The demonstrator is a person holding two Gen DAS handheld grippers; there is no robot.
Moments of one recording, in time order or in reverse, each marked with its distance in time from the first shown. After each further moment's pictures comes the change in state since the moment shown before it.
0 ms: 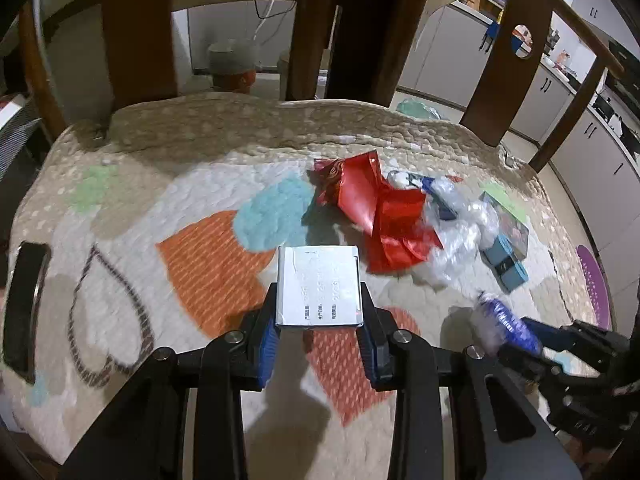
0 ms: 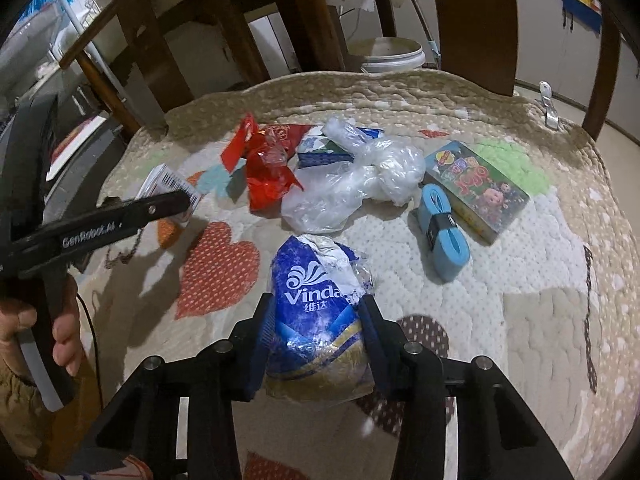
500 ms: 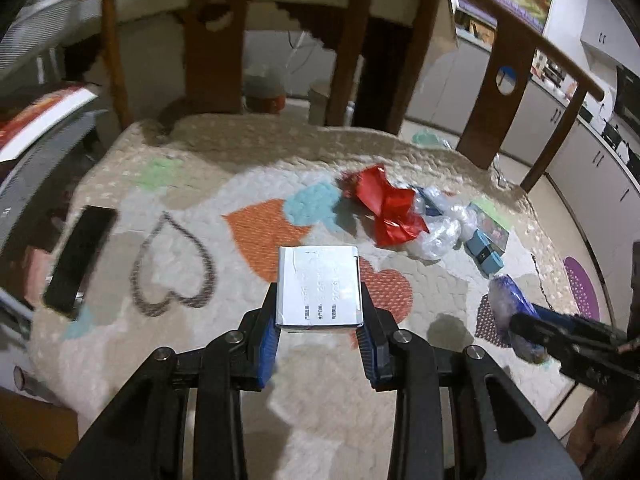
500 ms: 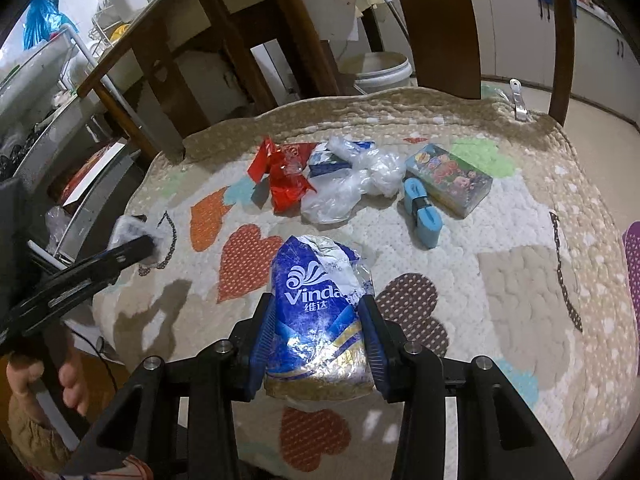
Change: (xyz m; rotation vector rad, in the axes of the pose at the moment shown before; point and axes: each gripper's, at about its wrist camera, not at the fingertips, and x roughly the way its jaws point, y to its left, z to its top) left arm -0.091 0.013 -0.047 -0.076 -0.120 0.061; right arm -0.055 0.008 -0.023 0.072 -0.061 0.022
